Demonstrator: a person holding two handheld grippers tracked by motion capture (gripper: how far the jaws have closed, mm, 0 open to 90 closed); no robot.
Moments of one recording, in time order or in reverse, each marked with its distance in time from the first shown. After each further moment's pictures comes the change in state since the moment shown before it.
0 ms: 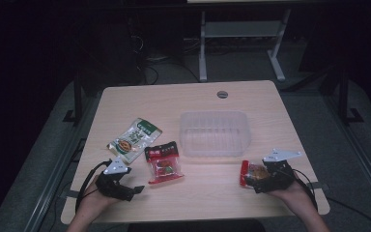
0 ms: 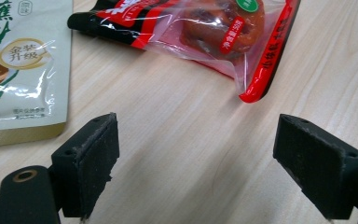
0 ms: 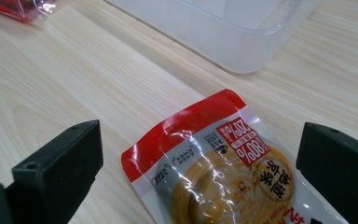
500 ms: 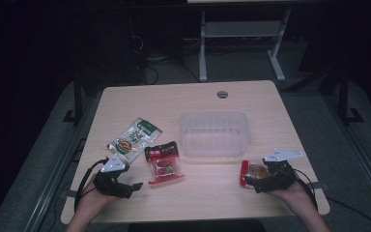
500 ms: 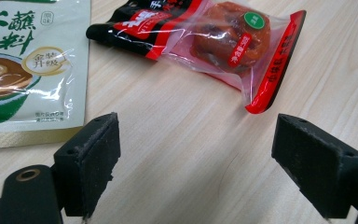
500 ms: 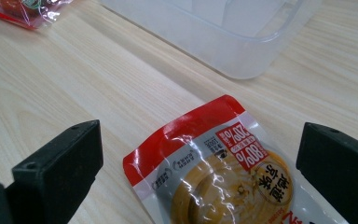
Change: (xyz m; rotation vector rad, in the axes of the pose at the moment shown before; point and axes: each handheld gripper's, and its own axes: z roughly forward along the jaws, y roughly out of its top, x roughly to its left) left arm 0.002 0.003 -0.007 -0.036 0.020 -0.033; right arm 0.000 0.000 -0.002 -0.021 0.005 0.001
